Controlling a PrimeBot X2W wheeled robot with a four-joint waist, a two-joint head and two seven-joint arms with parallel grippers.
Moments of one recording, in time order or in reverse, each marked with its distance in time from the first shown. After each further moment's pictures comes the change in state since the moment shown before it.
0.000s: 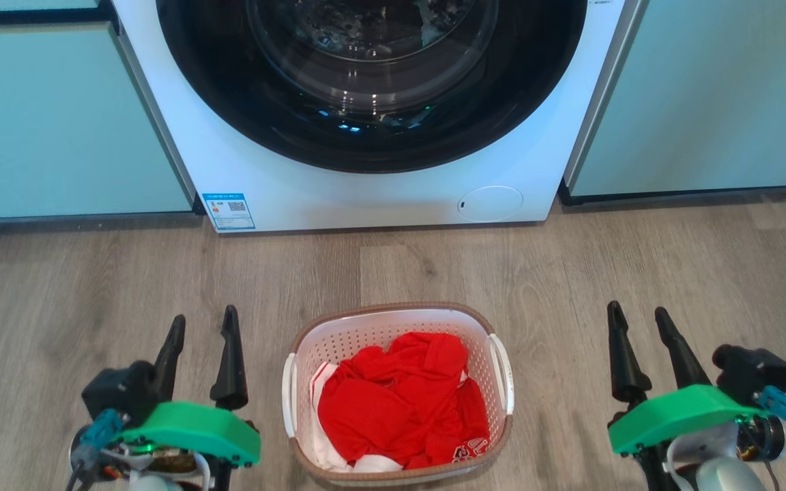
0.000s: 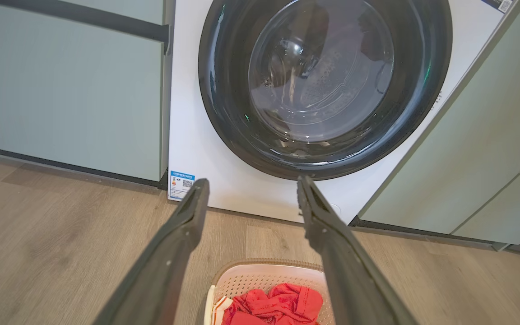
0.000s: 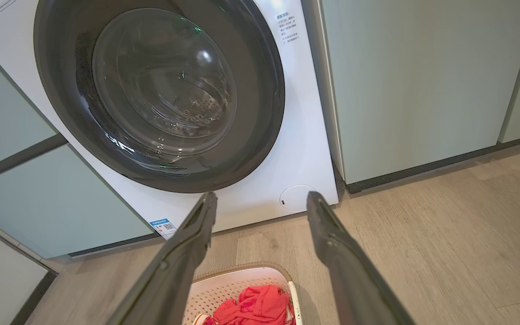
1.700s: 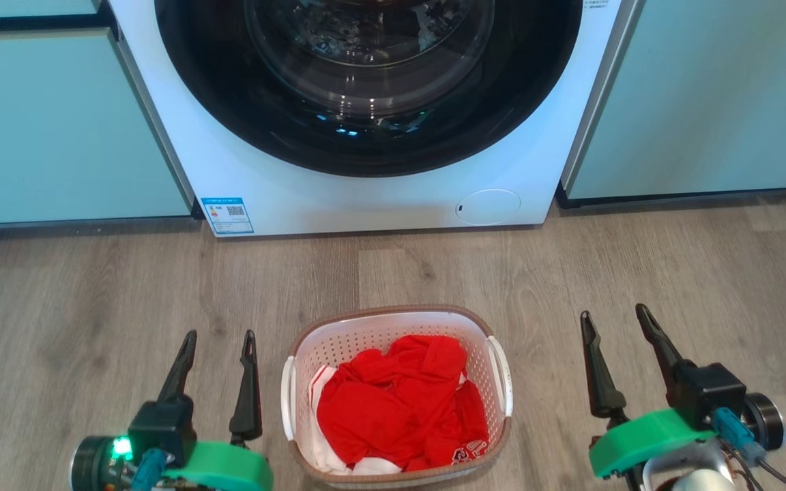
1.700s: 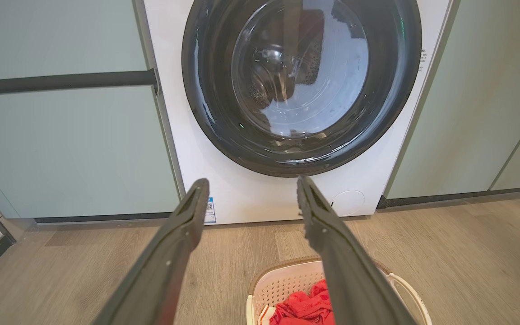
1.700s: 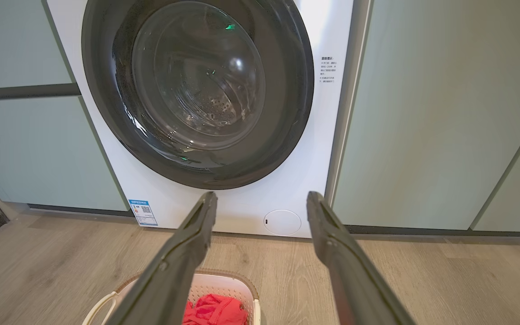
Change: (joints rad) left arm 0.076 -0.018 -0.003 -0.024 0.306 -0.012 -0.082; right arm 0.037 -0.003 0.050 -0.041 -0.326 0.000 -0.078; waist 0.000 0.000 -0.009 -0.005
